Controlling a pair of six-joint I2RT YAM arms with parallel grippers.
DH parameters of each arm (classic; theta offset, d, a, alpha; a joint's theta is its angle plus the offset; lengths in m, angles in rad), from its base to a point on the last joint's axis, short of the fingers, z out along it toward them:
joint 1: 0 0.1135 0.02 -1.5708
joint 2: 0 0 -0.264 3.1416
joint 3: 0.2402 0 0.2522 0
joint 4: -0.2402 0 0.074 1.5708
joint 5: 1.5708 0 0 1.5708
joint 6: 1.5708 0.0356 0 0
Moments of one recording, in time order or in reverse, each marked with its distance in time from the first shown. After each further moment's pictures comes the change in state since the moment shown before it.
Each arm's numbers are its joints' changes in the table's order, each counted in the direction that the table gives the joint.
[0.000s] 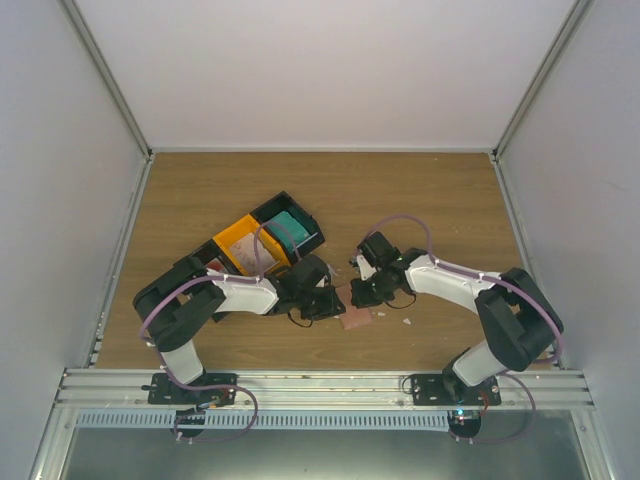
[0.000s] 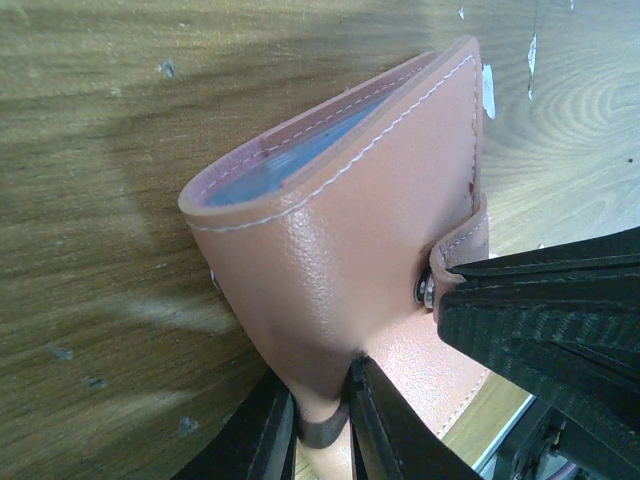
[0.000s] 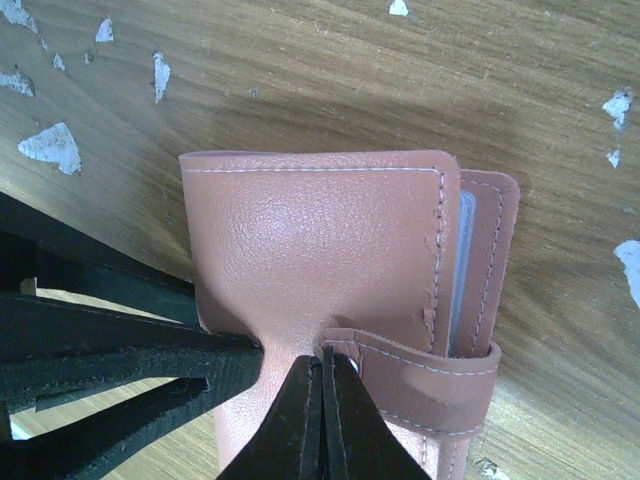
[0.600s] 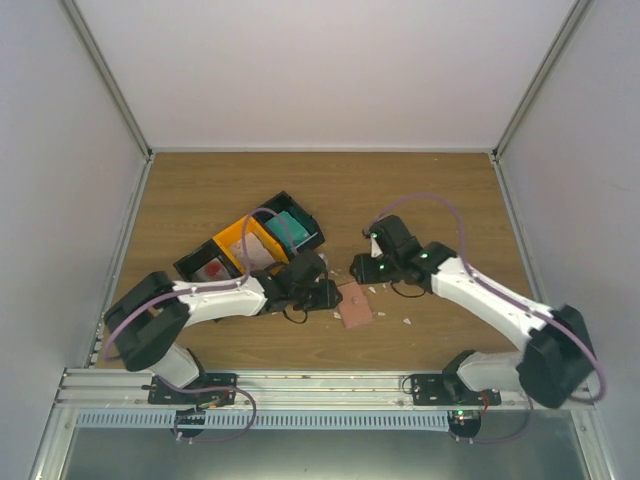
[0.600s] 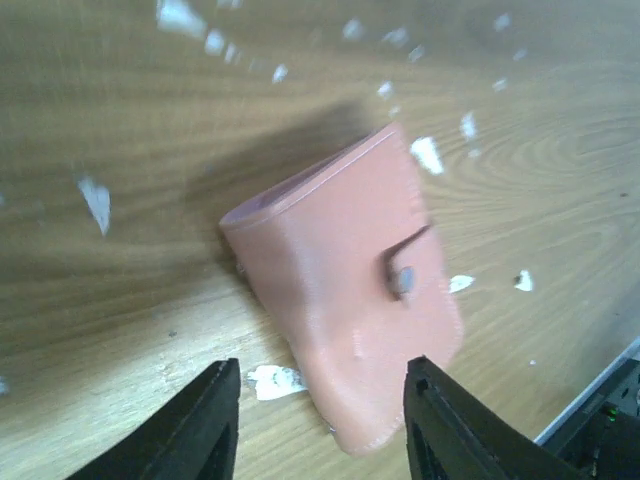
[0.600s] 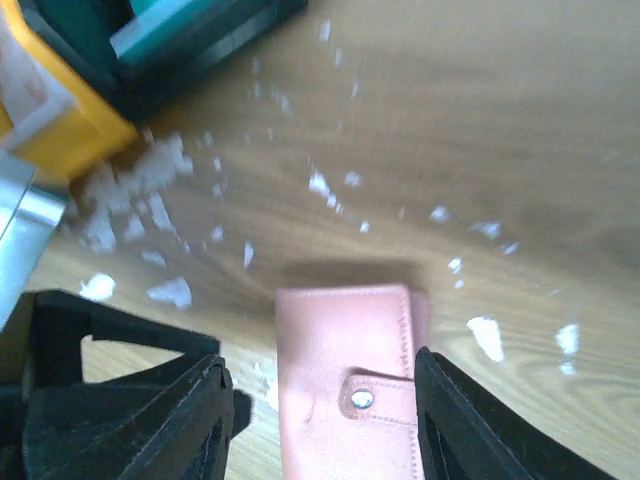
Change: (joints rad) left arm -0.021 -0.152 0.023 -0.167 -0.174 0.079; right arm 0.010 -0.199 0.094 -0.051 0.174 0.097
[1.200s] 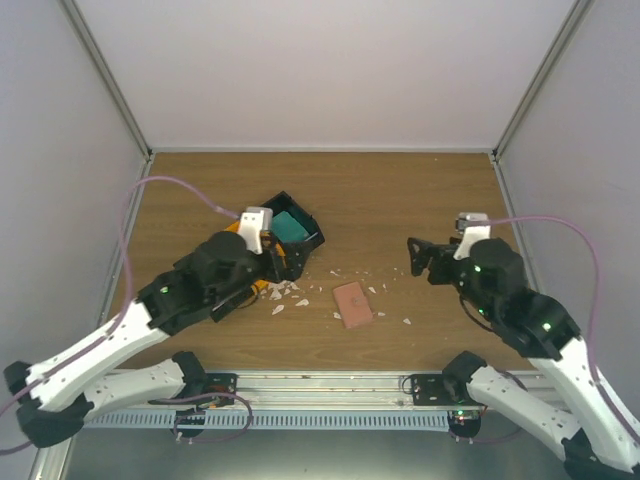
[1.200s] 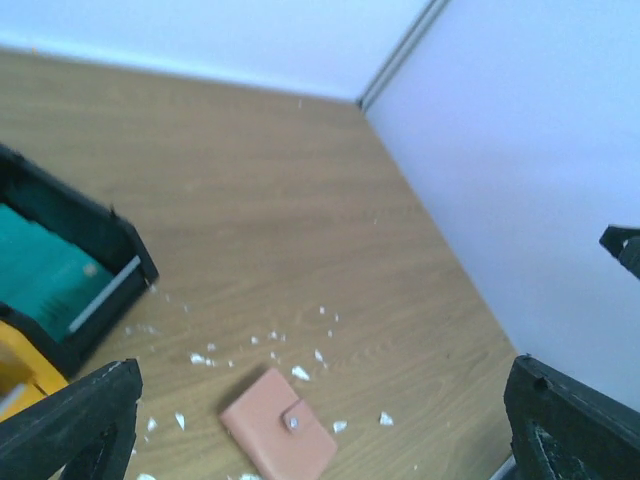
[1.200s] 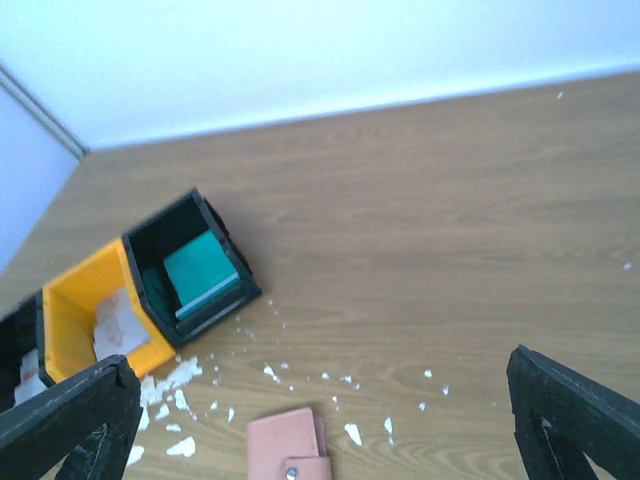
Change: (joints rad) left arm 0.000 -0.655 0.205 -0.382 -0.340 0.279; right arm -0.012 -0.659 0.116 -0.220 0.412 -0.008
